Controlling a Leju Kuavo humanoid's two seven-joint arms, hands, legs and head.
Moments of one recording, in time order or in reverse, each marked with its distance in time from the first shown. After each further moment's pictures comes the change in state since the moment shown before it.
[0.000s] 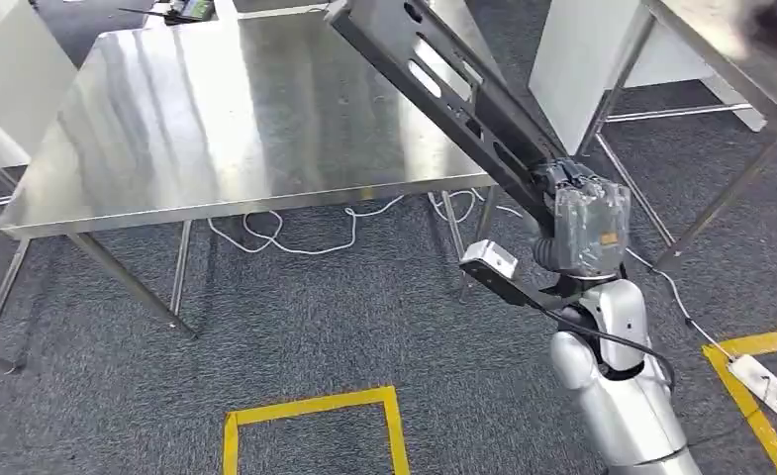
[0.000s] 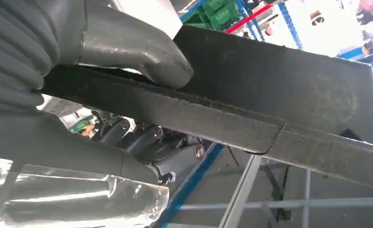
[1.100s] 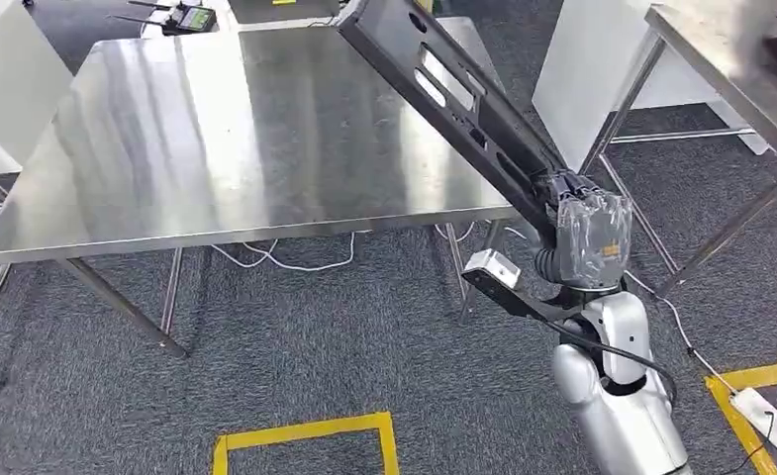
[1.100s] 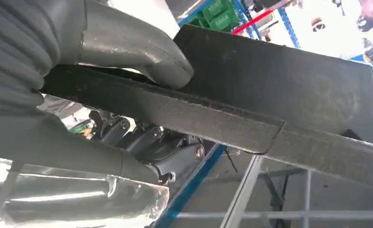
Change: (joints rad) left arm -0.001 -0.019 0.001 0.002 -0.014 -0.012 0.011; right arm 0.056 0.010 -0.026 -0.063 0.006 0.031 0.007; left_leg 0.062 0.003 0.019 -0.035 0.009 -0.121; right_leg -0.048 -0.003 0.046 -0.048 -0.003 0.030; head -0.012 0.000
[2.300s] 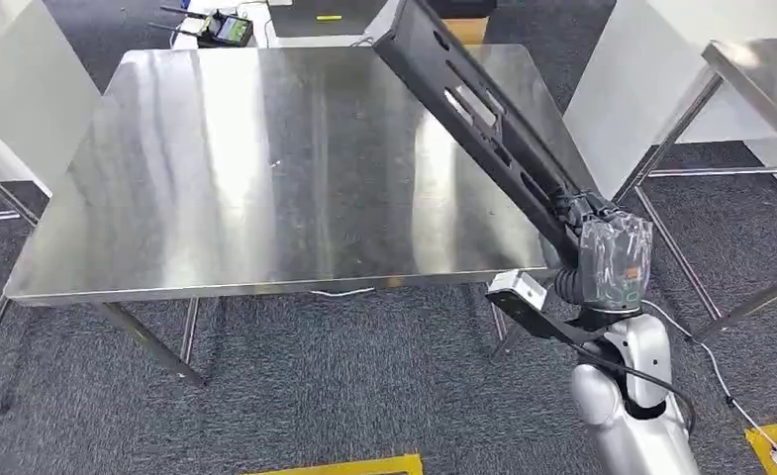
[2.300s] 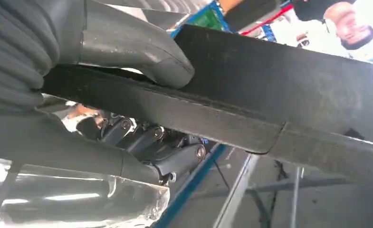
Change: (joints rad) left arm 0.004 0.009 0.000 -0.007 -0.022 -0.005 -0.002; right arm 0.095 -0.025 -0.076 -0.061 -0.108 0.006 -0.044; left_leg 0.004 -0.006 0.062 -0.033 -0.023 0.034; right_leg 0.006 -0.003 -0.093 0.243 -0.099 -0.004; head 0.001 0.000
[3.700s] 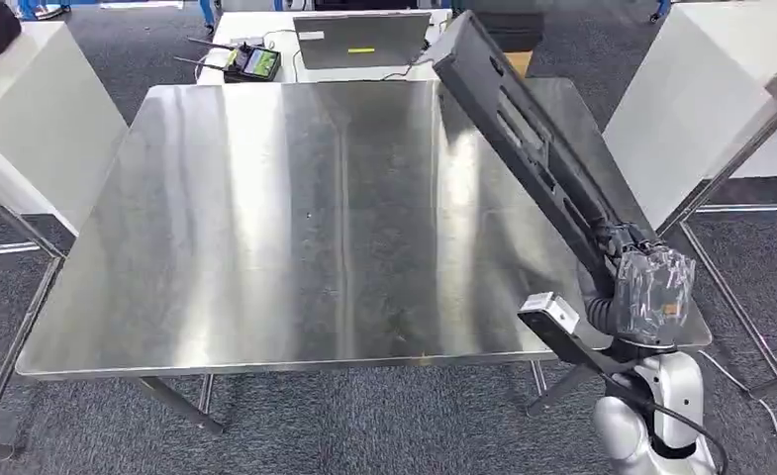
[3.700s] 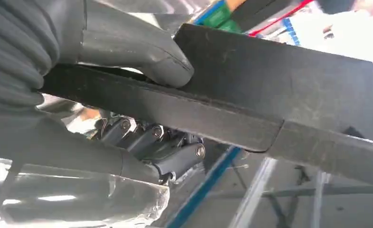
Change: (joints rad) left arm 0.001 0.006 0.002 -0.002 -0.037 0.038 -0.025; right arm 0.126 -0.002 -0.111 -0.060 0.020 -0.029 0.019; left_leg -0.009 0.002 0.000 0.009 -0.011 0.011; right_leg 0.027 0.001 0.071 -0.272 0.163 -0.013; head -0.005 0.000
